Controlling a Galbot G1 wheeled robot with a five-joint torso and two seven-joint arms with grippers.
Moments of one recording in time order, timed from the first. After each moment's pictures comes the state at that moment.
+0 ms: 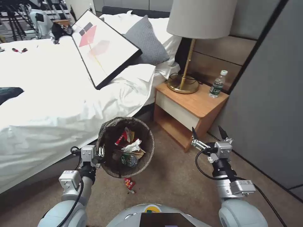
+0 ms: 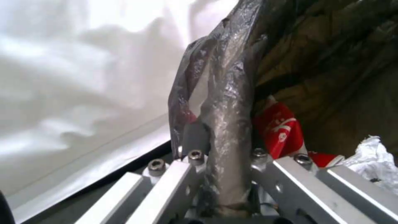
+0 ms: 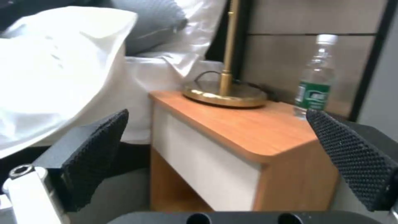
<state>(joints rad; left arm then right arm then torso) 1.86 -1.39 -0.59 -2.50 -0.21 0.34 -0.11 -1.83 1.36 0.56 2.41 0.06 0.10 0.11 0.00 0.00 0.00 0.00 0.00</state>
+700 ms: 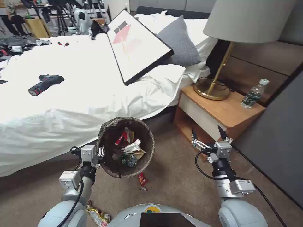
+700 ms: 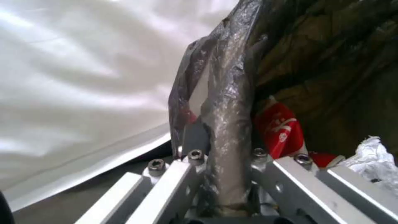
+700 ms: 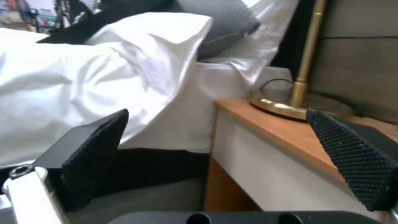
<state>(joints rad) 1.86 -1.39 -0.59 -2.50 -0.21 0.34 -0.11 -1.83 1.36 0.56 2.40 0.06 0.09 0.11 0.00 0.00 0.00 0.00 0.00</state>
